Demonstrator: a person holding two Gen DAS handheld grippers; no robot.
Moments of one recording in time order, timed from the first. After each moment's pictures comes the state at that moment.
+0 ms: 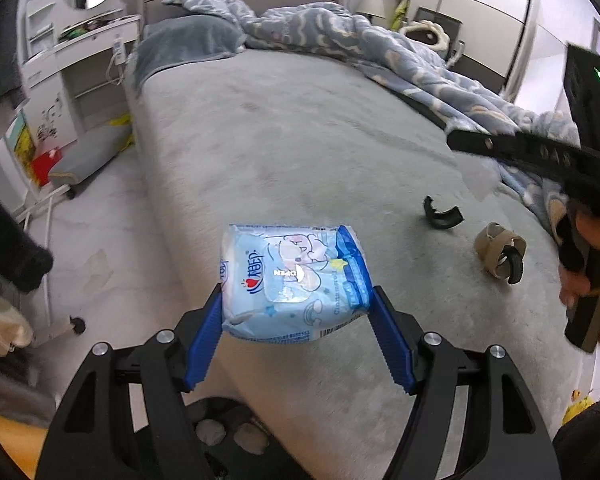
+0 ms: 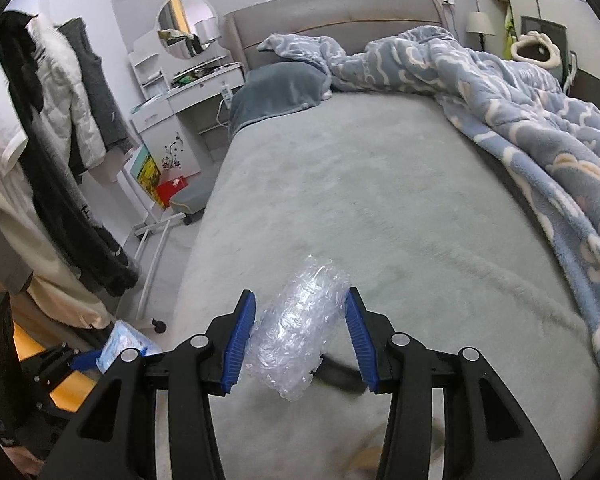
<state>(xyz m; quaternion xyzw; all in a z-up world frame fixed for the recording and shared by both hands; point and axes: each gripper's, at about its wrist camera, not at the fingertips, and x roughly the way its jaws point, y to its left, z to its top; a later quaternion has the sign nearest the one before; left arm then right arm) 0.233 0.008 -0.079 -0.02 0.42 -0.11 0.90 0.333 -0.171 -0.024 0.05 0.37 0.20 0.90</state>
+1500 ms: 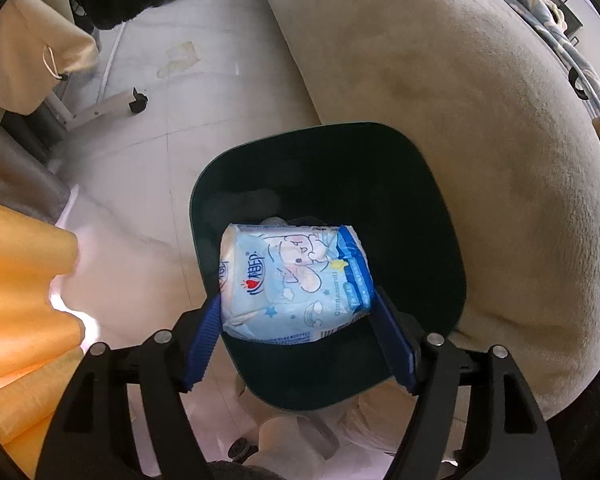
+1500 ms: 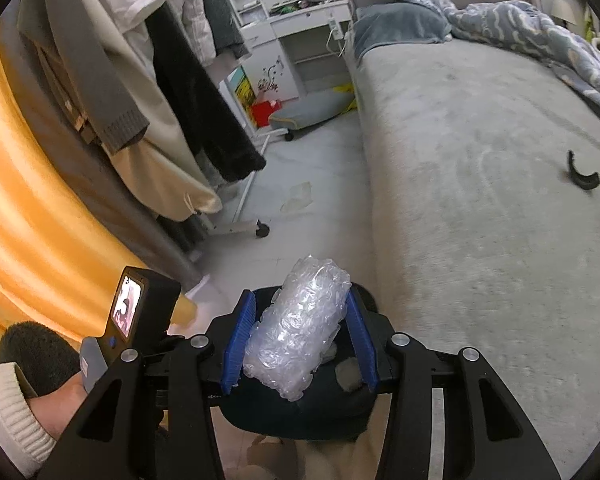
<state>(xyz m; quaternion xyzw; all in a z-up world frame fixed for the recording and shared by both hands) 0.083 0.152 -0.221 -0.12 0.61 0.01 0.78 0.144 0.007 -0.076 0.01 0.44 0.33 0.83</state>
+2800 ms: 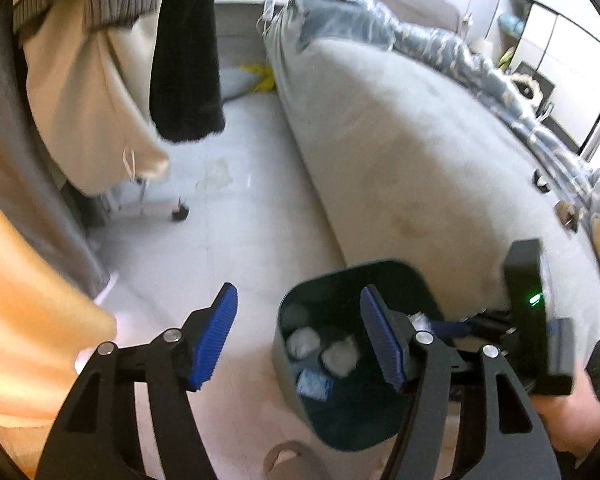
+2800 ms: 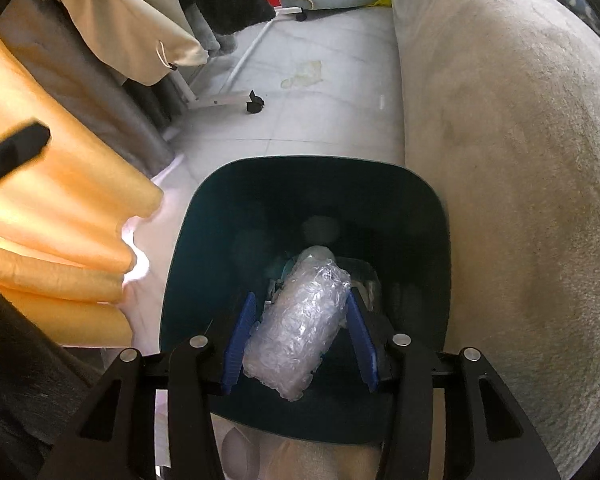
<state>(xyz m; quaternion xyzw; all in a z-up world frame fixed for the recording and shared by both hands) 0.044 0.216 -0.119 -0.12 0.42 0.05 0.90 0.155 0.098 -0.203 -0.13 0.57 0.32 0.75</state>
